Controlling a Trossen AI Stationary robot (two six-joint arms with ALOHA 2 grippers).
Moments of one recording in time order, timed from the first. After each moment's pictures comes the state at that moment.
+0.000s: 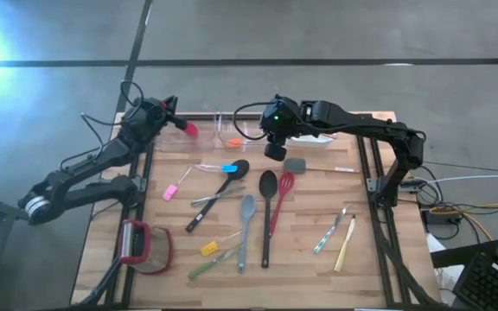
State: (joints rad) left arm 0.83 0.81 0.46 0.34 -0.30 0.00; right arm -0.27 1.74 1.75 -0.94 0.22 -0.12
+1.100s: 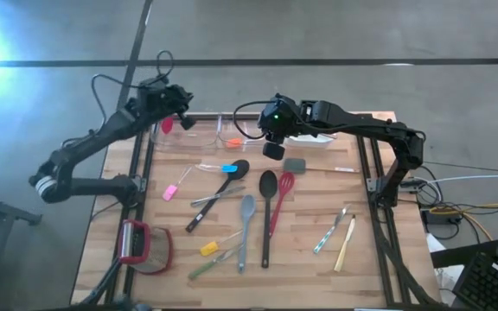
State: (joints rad) left arm 0.83 1.08 0.93 -0.22 -0.11 0.53; right arm -0.27 1.74 1.74 -0.89 0.22 -0.14
